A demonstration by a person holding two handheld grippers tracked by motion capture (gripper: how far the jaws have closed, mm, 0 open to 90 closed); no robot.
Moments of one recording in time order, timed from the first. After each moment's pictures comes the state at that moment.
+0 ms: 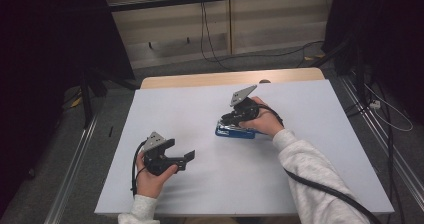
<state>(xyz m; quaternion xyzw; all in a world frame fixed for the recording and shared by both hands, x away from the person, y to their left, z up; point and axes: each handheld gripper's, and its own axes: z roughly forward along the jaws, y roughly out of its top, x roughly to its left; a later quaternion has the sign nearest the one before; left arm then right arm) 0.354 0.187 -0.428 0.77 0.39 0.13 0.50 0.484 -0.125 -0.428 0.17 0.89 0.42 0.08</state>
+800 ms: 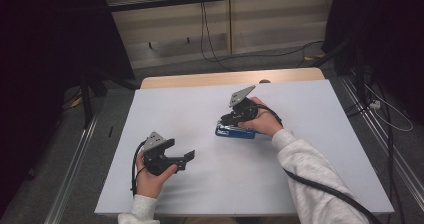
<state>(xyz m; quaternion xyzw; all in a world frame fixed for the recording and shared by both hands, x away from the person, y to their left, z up) 0.355 0.188 -0.427 0.77 0.38 0.13 0.50 0.486 -0.123 -0.431 0.16 0.89 0.42 0.08</state>
